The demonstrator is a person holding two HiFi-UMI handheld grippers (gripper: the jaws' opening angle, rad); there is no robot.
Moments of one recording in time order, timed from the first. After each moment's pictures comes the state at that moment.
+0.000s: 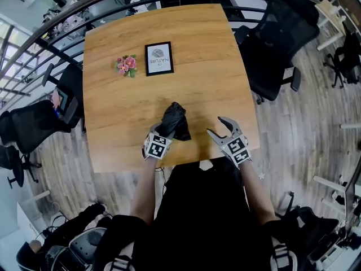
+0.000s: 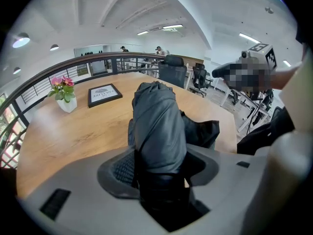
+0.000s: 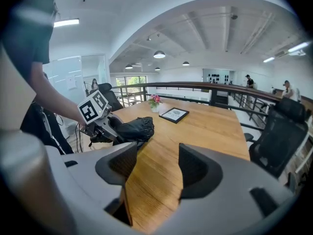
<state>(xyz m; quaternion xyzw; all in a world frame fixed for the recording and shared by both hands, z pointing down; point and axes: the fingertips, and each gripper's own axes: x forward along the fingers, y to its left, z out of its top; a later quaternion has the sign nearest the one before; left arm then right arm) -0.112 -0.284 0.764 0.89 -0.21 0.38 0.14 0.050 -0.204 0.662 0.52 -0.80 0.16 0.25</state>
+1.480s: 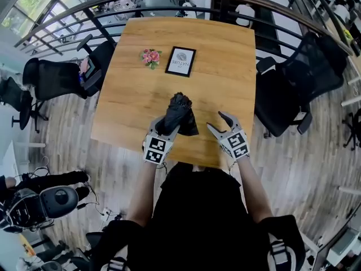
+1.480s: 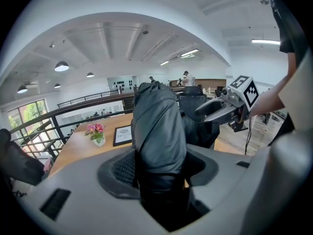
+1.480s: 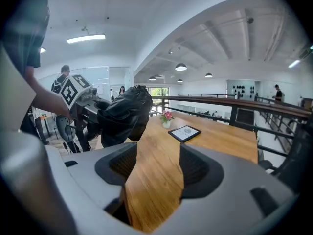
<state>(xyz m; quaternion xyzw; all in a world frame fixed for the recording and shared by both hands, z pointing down) -0.055 -0.257 0.592 0.88 -0.40 0.23 0.08 0.102 -0.242 0.617 0.40 -0.89 0.10 0.21</state>
